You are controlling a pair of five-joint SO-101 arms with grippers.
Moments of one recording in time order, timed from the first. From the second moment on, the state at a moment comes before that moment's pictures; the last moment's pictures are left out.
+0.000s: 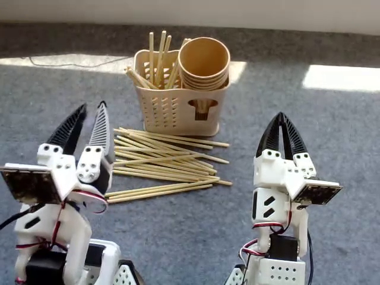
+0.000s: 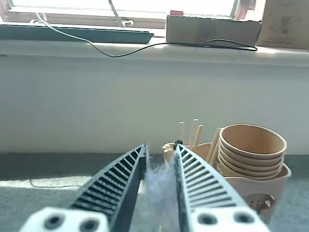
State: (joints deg) left arm -0.7 -92.9 53.8 45.9 7.0; right arm 1.6 -104.1 96.0 3.0 -4.2
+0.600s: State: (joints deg) left arm -24.9 -104.3 77.1 52.9 7.0; right arm 0.7 -104.1 96.0 3.0 -4.2
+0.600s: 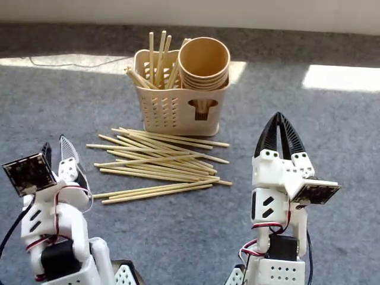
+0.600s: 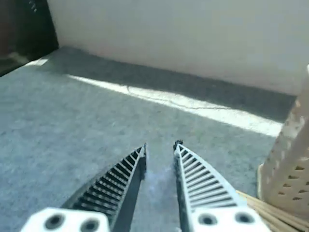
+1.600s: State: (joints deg) left arm -28.9 -103.6 95.6 52.9 -1.5; right arm -29.8 -99.3 76.2 53.6 19.9
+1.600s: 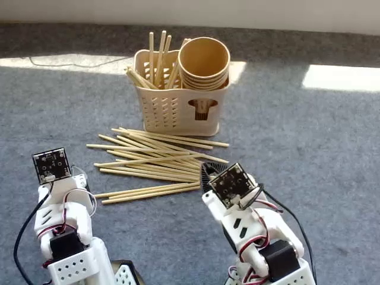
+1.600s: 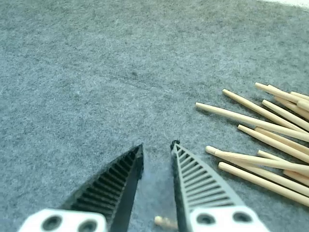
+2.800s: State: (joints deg) left arm -32.9 -103.6 95.6 52.9 -1.5; right arm -50.6 -13.7 36.4 53.5 31.9
